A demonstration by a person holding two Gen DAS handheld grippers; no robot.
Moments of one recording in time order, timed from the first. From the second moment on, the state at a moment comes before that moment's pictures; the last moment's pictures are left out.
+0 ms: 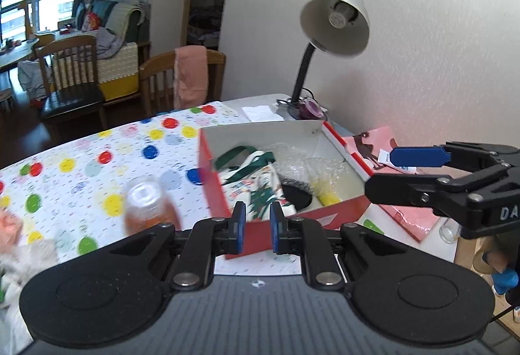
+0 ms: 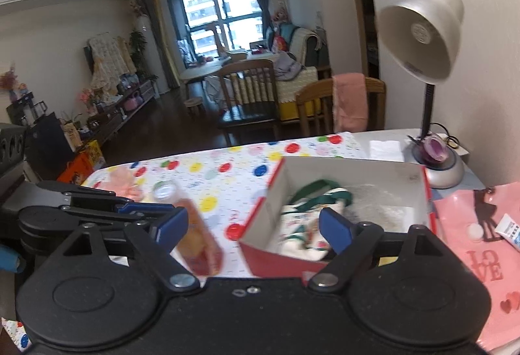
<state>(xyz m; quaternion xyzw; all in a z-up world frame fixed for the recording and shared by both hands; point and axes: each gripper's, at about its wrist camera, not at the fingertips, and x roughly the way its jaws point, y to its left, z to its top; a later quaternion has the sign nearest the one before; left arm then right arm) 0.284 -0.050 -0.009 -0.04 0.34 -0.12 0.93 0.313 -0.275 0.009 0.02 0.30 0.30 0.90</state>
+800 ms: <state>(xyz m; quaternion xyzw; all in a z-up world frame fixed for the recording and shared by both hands) 0.176 0.102 -0.040 -0.03 0.34 -0.11 0.93 0.244 -0.135 -0.014 0.00 0.34 0.38 0.86</state>
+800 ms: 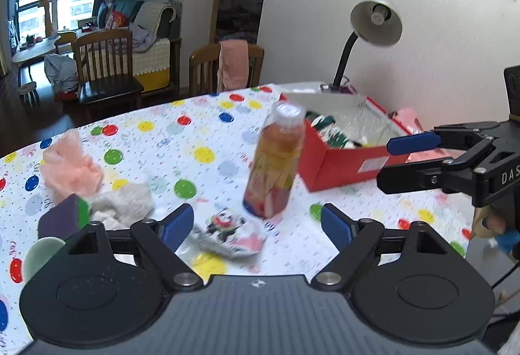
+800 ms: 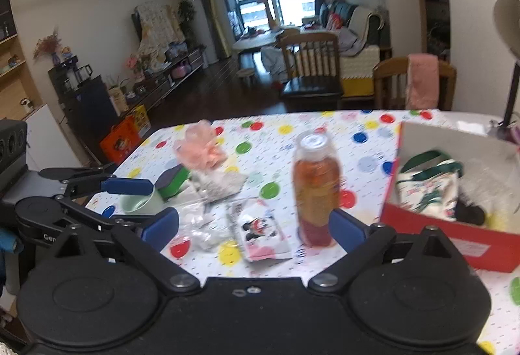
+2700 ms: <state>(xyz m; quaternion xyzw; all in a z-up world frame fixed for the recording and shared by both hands) 0.228 0.164 -0.190 0.03 0.49 -0.05 0.87 0.305 -0.003 -0.180 -0.15 0.42 0.33 0.83</state>
